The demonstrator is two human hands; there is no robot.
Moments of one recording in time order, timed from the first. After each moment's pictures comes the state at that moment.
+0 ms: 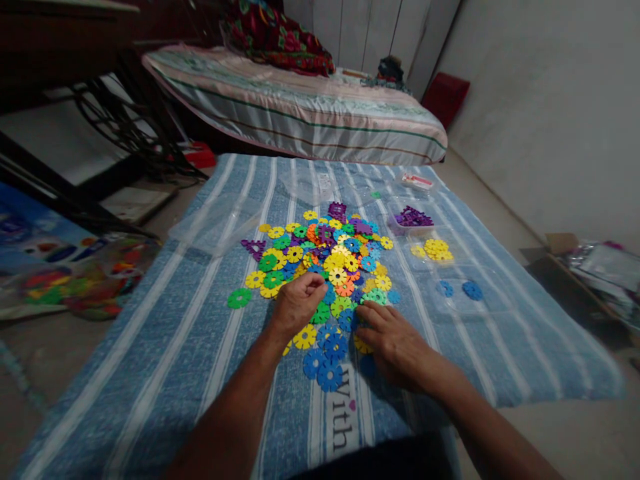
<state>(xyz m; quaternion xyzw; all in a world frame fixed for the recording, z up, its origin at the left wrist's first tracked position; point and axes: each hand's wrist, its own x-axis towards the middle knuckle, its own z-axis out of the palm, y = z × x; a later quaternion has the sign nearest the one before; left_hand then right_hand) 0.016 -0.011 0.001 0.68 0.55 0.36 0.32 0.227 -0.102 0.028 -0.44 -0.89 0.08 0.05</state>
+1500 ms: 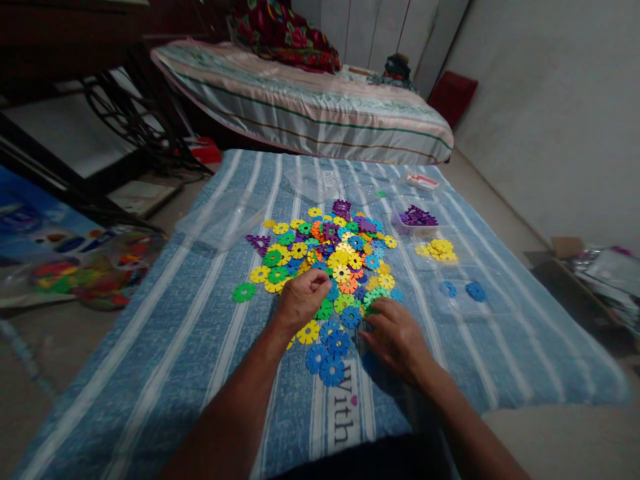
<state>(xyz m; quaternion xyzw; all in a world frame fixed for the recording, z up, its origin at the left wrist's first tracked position) 0.018 -0.012 0.003 0.68 0.55 0.35 0.33 0.228 -0.104 -0.004 -0.49 -0.82 0.04 0.30</state>
